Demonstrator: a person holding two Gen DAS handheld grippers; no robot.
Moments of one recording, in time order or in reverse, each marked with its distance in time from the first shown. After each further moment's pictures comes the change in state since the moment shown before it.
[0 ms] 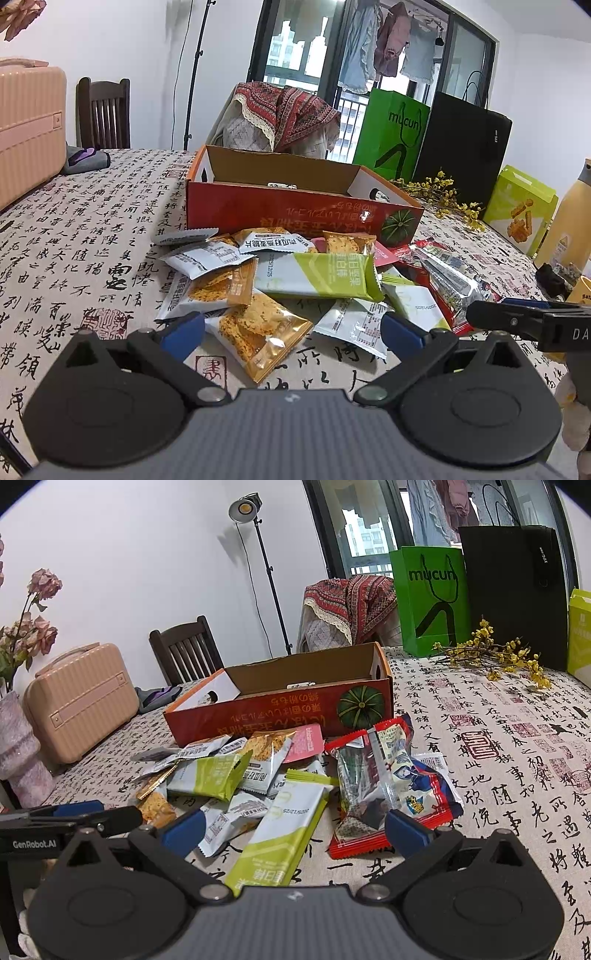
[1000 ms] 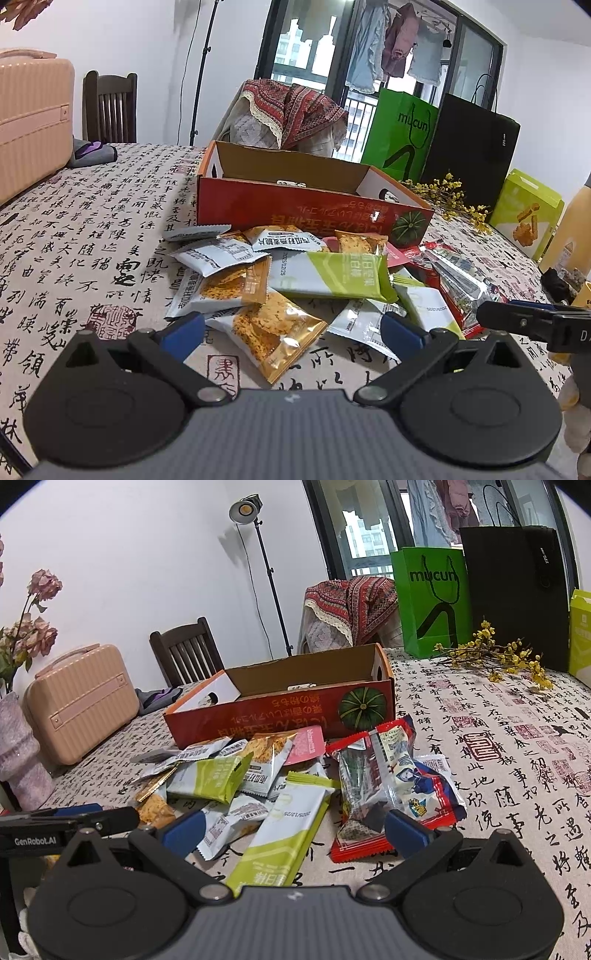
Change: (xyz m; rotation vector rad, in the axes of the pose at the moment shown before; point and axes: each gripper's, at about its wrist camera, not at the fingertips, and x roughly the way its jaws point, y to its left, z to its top) left arm 0.002 0.009 0.001 -0.024 0.010 0.011; right arm 0.002 -0.001 -0.002 0.005 -0.008 0.001
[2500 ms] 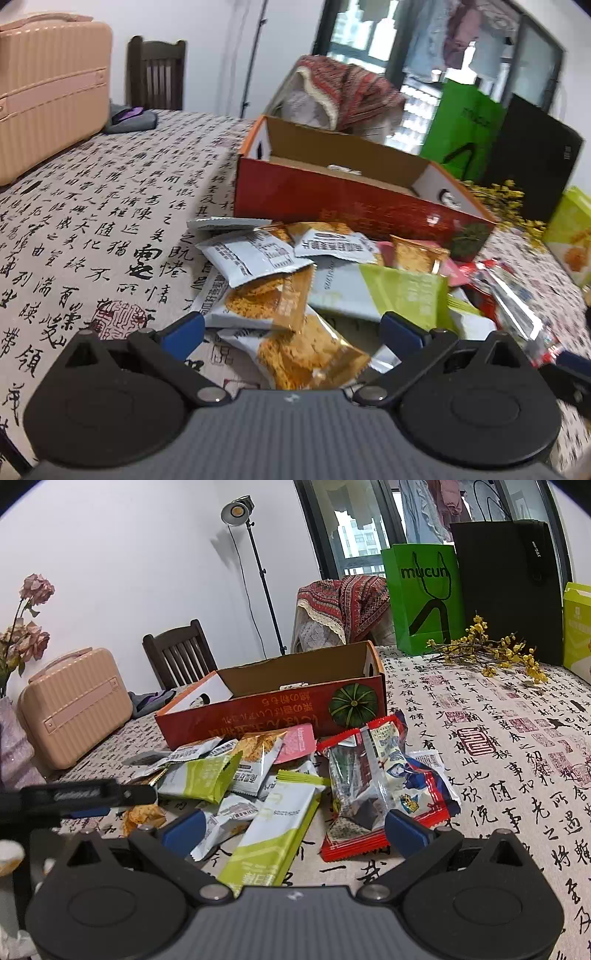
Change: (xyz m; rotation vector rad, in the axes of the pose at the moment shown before) left arm 0.048 0.009 0.024 -0.130 0.090 0.166; right arm 0.004 -0.004 0.000 0.019 0.001 -0.014
